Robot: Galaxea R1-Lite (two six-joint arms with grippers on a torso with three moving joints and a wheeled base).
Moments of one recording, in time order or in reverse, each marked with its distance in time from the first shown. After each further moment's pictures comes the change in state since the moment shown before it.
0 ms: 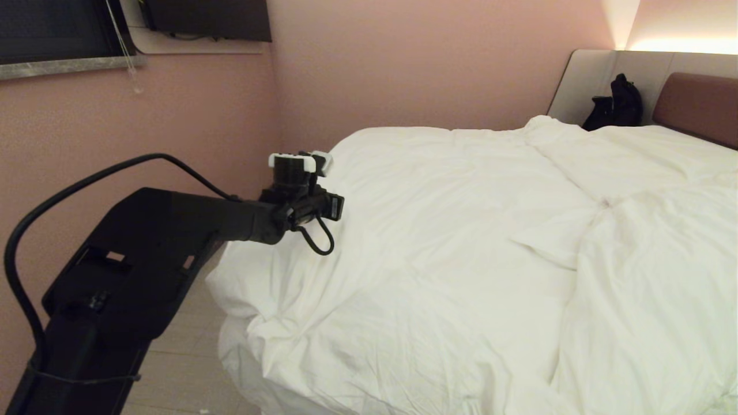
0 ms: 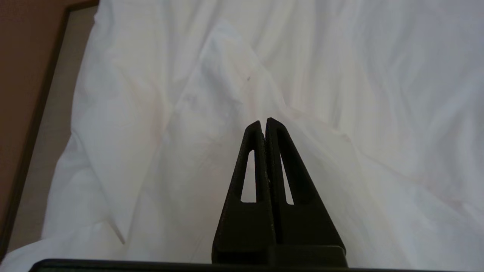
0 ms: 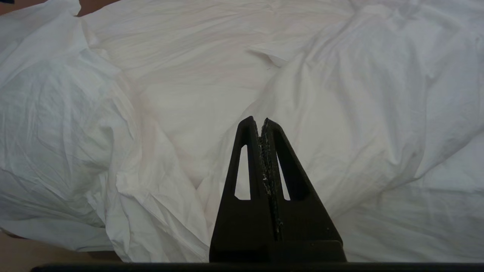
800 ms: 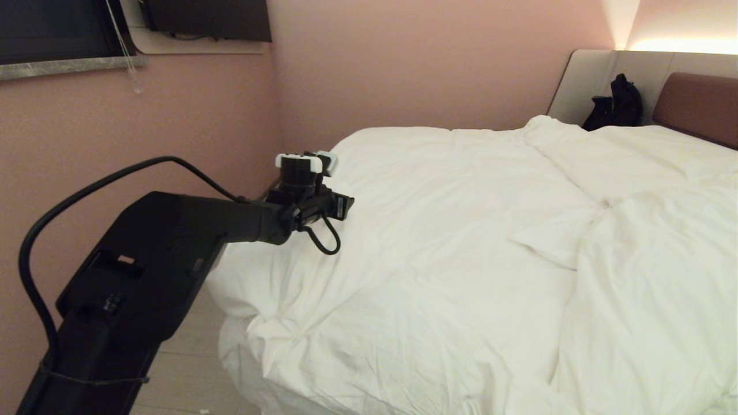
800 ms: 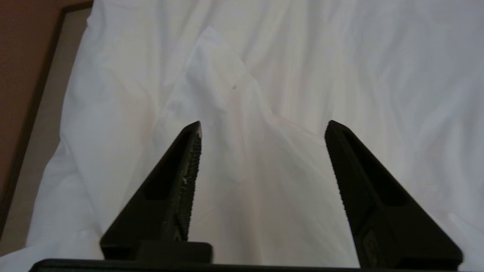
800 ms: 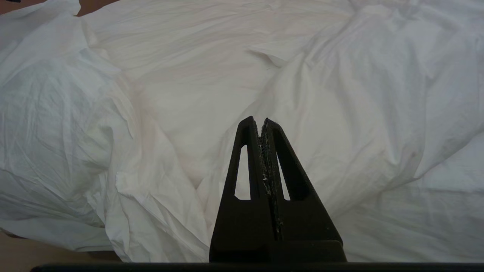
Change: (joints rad) left arm -0.015 0.024 -0.047 0.015 0.012 -0.019; right arm 0.000 0.000 0.000 0.000 0.000 -0.001
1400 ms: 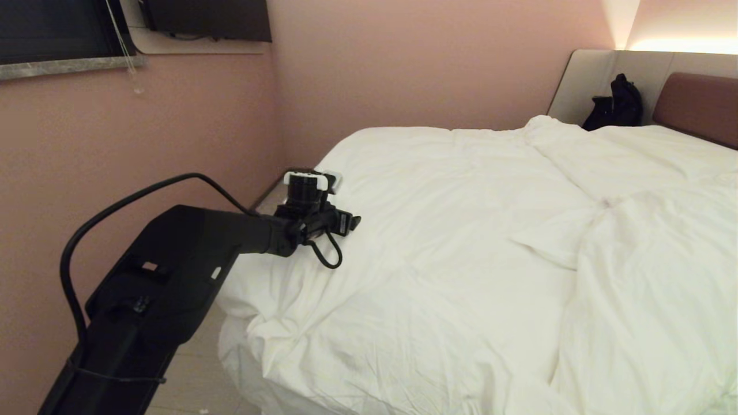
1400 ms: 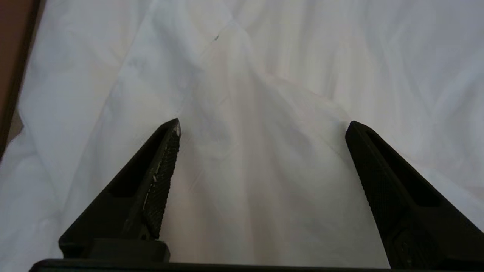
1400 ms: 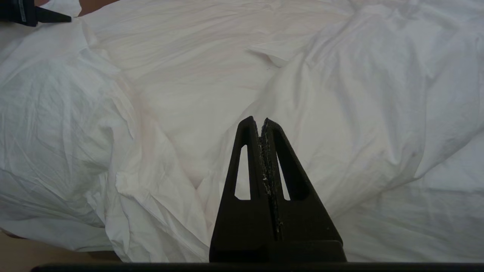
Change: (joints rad) left arm 0.000 0.080 -0.014 0.005 -0.021 0.002; right arm 0.000 0.000 0.000 0.000 0.000 0.001
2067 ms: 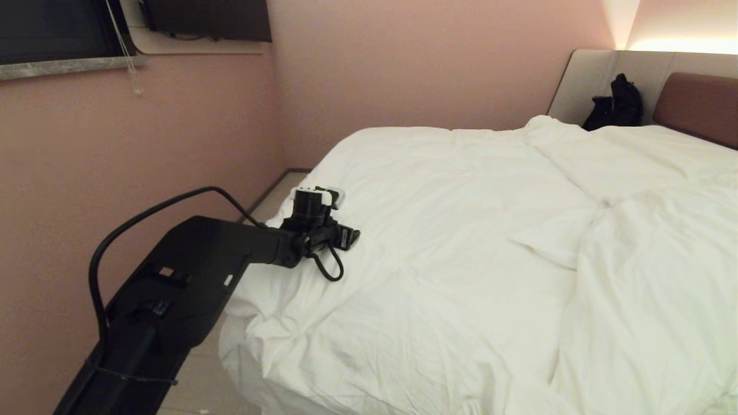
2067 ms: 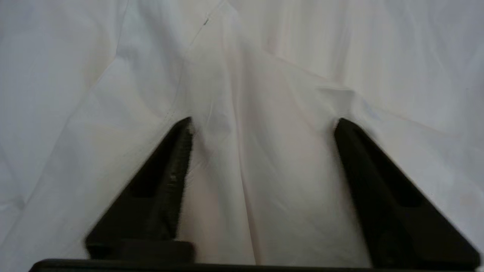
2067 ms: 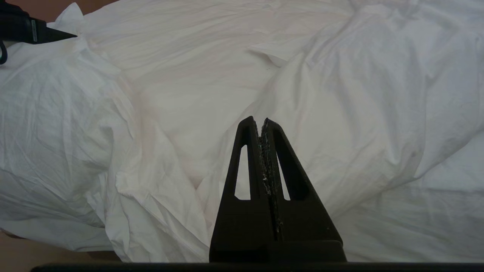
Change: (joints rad) left arm 0.000 0.061 0.000 0.007 0.003 0.000; right arm 0.000 0.000 0.000 0.000 0.000 0.000
